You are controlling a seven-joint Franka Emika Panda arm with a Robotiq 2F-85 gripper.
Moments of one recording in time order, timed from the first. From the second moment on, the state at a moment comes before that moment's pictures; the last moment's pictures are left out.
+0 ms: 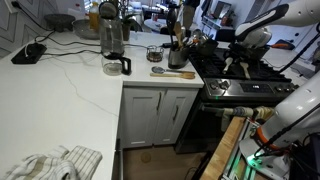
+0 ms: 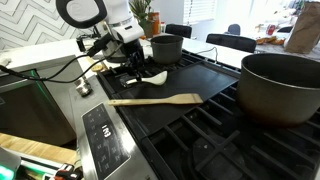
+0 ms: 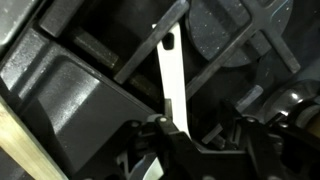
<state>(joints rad) -0.45 -0.01 -0.39 -2.29 0.15 2.48 0.57</state>
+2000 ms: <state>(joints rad) -0.46 0.04 -0.43 -2.16 0.24 2.27 0.56</state>
